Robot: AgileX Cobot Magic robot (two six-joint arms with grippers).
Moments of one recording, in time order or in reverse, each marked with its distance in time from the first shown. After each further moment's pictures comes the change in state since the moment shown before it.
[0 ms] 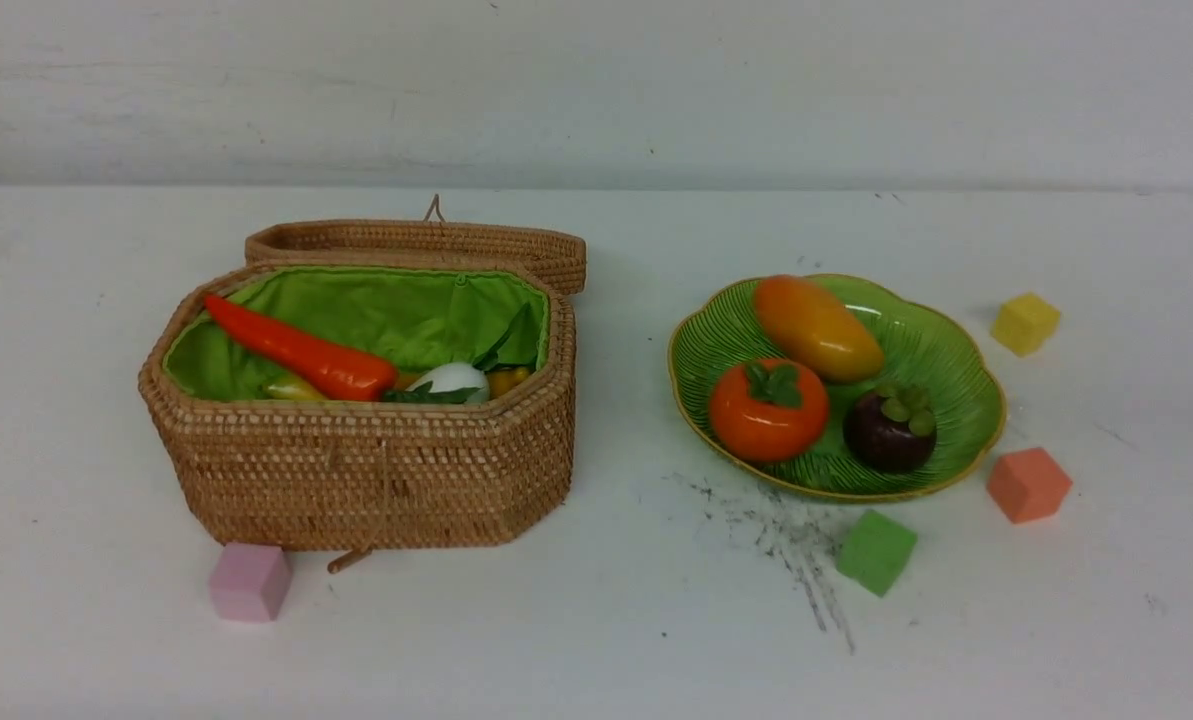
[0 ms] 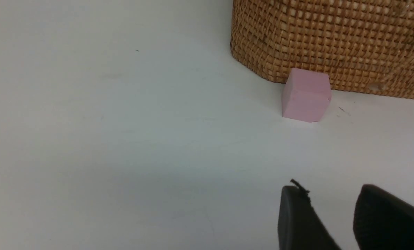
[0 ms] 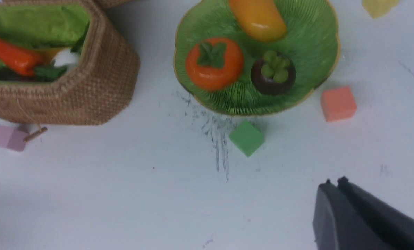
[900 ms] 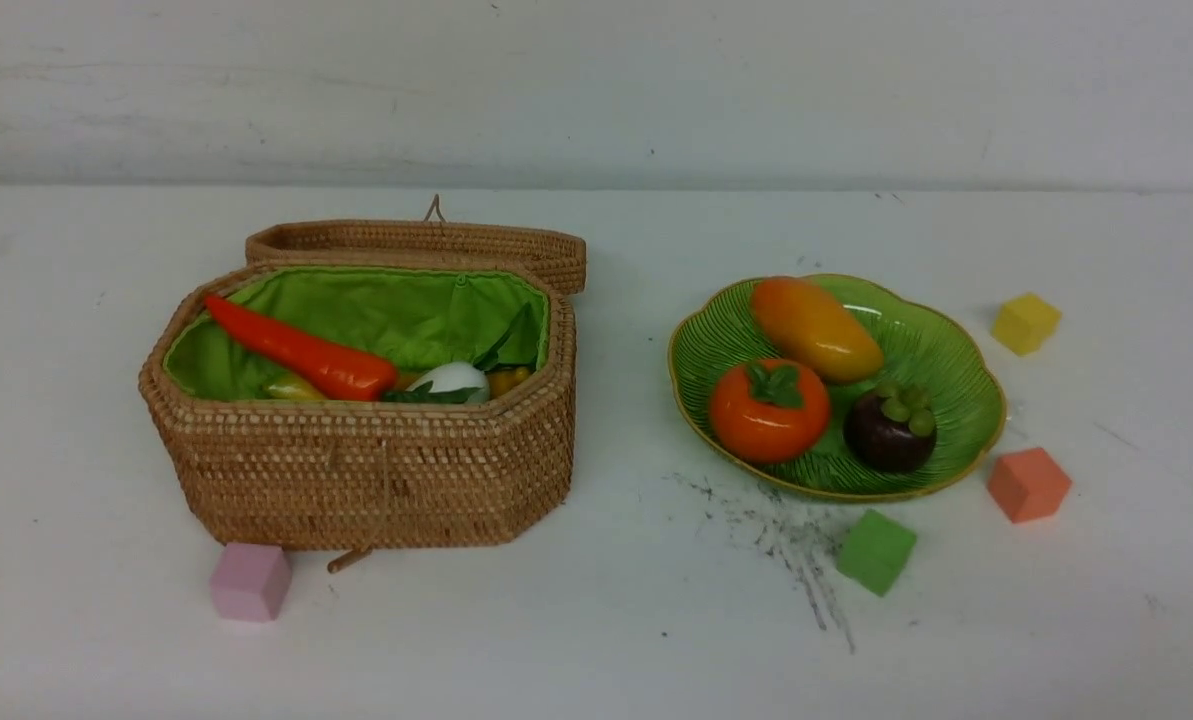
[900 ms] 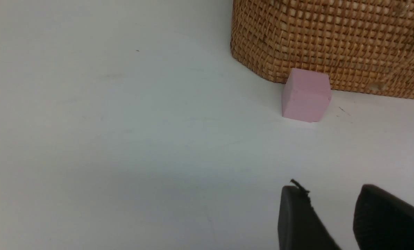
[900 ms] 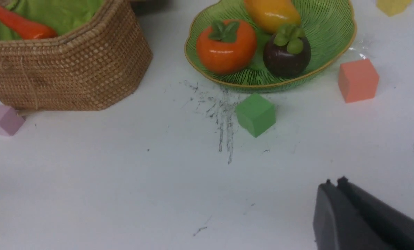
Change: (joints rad) right arm 0.073 -0.654 0.761 0.027 -0.423 -0.069; left arm 0.000 0.000 0.000 0.000 0.000 0.000
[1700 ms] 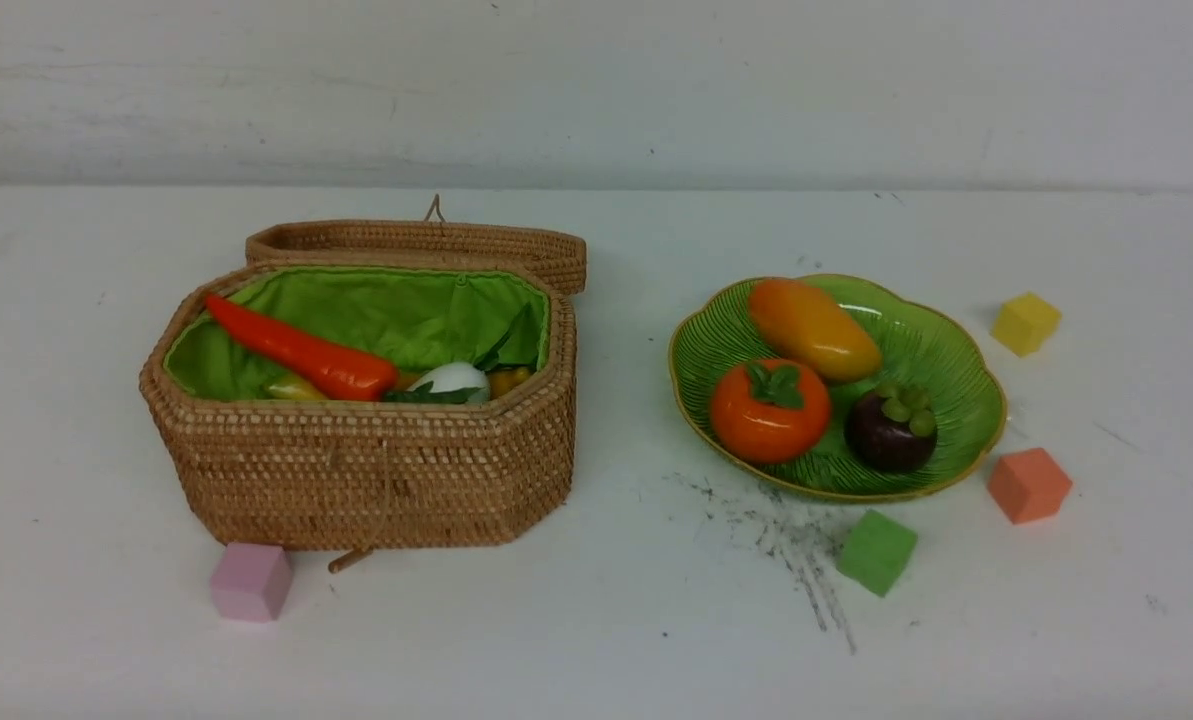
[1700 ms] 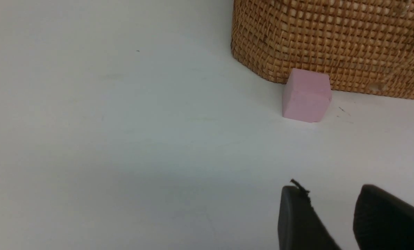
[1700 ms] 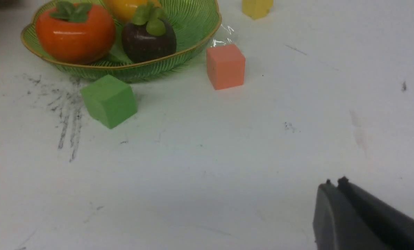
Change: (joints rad) right arm -0.175 -0.262 0.441 -0.188 -0.303 -0.001; left arm 0.000 0.000 0.000 0.000 0.000 0.000
